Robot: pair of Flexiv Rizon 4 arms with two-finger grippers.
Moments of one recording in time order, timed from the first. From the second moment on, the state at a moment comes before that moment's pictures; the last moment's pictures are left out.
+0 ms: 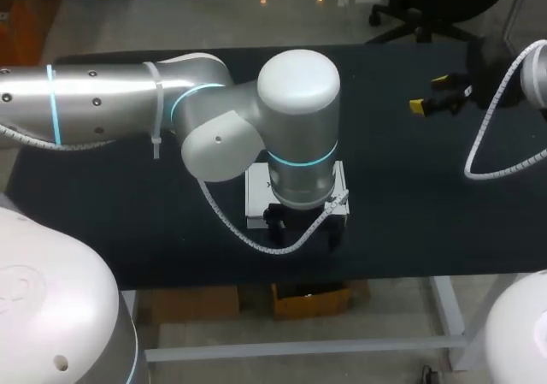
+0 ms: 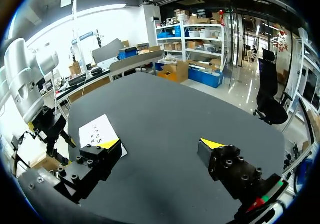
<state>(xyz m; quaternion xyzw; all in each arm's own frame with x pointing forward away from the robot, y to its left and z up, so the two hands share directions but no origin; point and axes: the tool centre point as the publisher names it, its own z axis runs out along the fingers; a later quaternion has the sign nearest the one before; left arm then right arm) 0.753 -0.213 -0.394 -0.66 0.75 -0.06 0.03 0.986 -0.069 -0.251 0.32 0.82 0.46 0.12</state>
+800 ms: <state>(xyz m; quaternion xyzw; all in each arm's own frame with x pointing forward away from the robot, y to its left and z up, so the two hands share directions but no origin) 0.793 -0.212 -0.399 -0.68 0.73 -0.05 0.04 0.985 -0.069 -0.251 0.32 0.82 0.46 0.12</state>
